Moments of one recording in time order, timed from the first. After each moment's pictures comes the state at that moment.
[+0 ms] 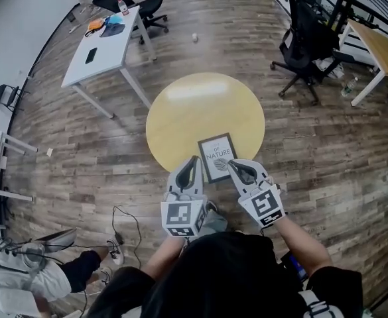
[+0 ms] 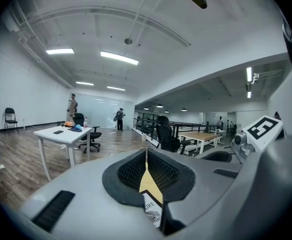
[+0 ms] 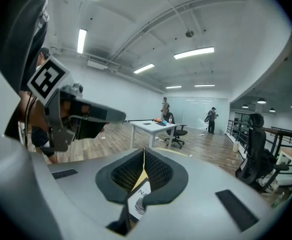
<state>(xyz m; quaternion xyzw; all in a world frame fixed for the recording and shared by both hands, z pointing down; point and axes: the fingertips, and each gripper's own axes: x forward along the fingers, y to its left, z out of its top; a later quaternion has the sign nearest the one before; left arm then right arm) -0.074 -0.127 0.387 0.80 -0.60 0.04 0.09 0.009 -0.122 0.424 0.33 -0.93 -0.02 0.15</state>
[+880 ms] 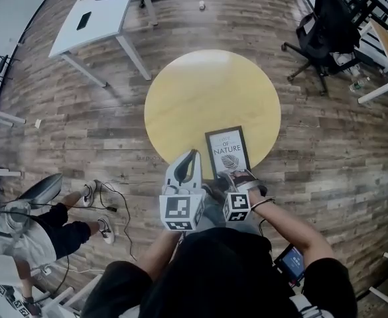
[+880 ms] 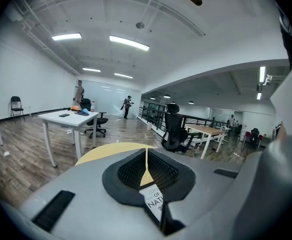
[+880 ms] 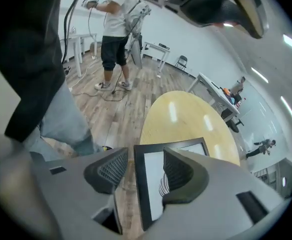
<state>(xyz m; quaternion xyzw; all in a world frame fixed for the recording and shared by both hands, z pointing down) -0.137 -0.197 0.475 0.77 -0.61 0.08 0.16 -0.064 -0.099 0.707 0.01 -0.83 -0.20 0.52</state>
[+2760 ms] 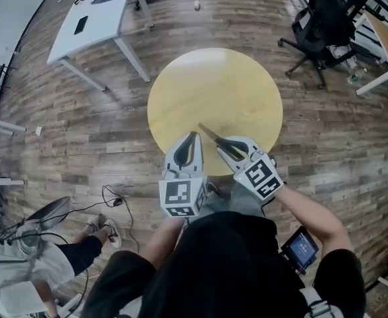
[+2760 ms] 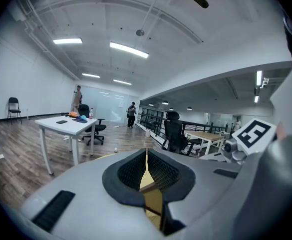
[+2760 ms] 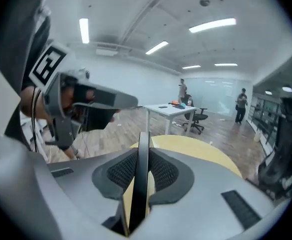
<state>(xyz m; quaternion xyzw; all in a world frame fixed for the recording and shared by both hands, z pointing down) -0.157 -0.226 0.446 0.78 -0.61 0.05 0.13 -0.098 -0.210 0.512 0.22 -0.95 0.03 0.24</state>
